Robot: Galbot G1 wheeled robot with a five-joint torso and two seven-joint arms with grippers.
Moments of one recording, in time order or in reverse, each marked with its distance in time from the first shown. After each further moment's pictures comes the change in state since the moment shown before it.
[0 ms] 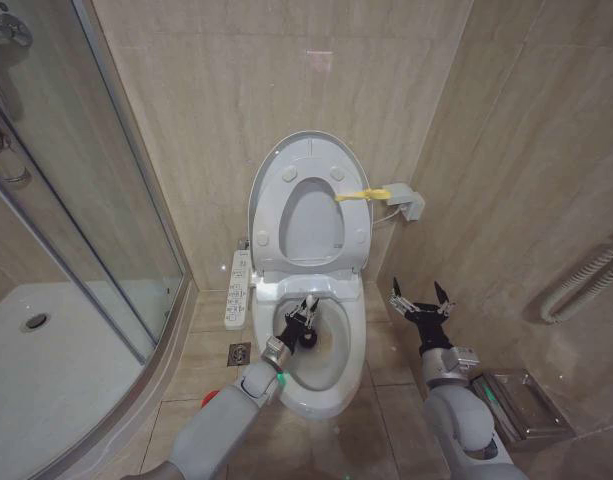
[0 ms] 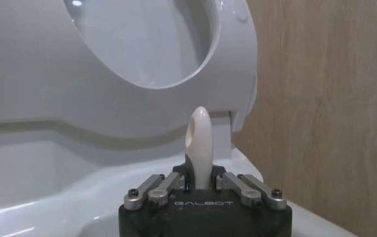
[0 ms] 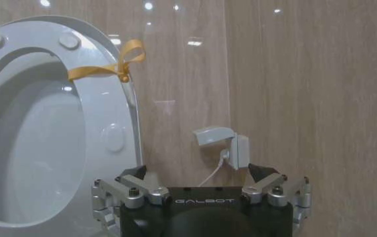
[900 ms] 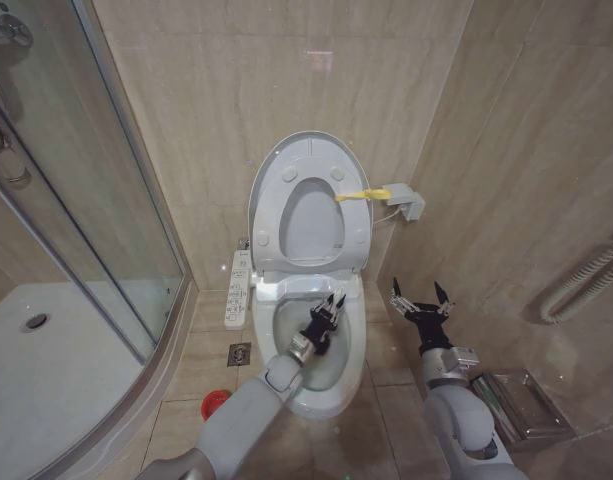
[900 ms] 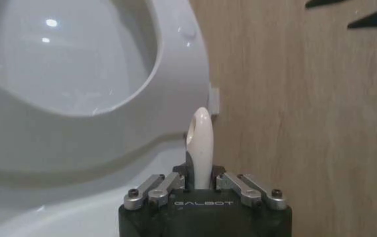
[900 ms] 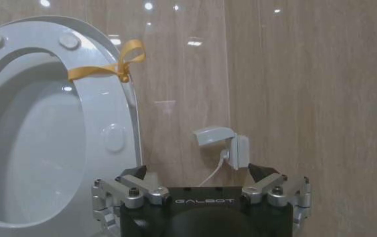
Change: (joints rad) left arm -0.046 -0.092 0.044 0.066 0.070 -0.031 0.014; right arm 0.000 0.000 0.000 0.000 0.000 0.000 0.000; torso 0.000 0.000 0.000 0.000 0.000
